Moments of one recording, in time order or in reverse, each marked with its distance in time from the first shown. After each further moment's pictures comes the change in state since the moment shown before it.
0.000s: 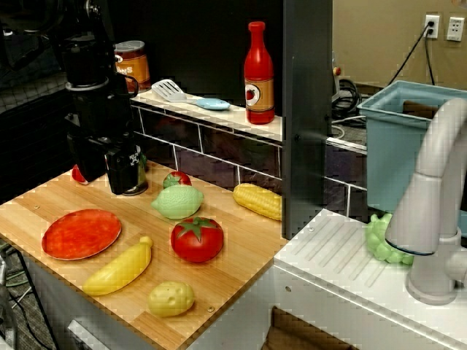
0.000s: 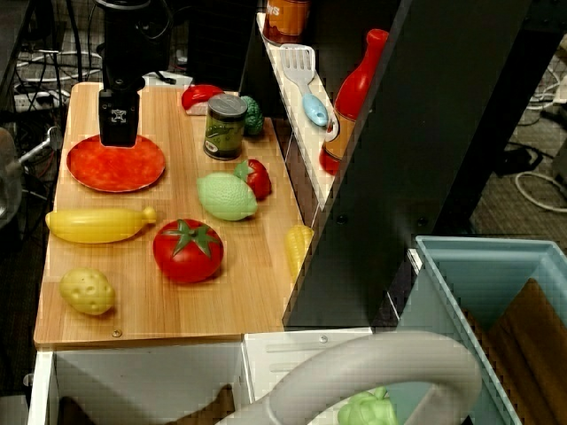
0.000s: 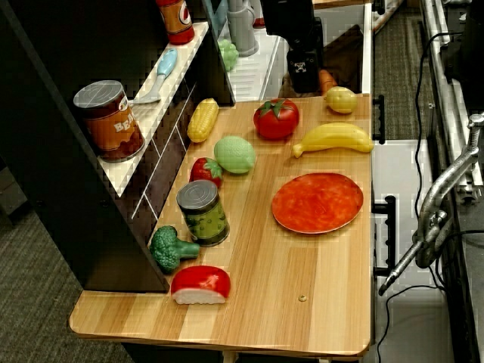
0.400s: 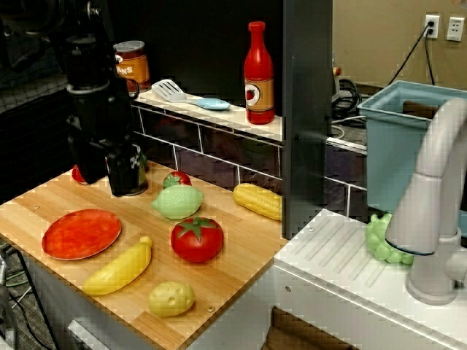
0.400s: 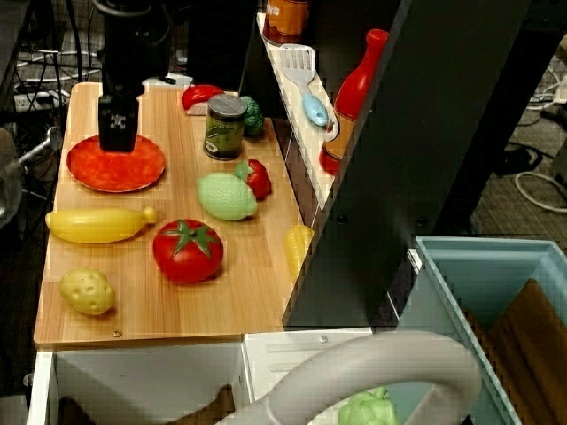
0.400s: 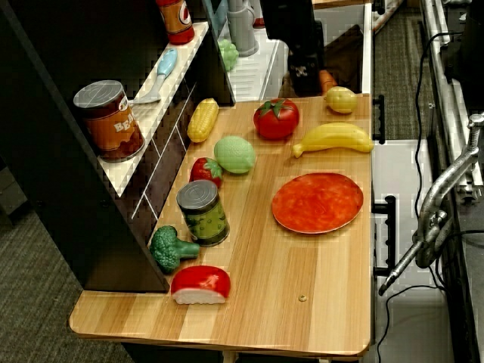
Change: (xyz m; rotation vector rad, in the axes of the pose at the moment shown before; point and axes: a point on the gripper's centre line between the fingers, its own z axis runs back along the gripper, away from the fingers) arm -0.001 -0.002 -0.007 -0.016 0.018 -0.001
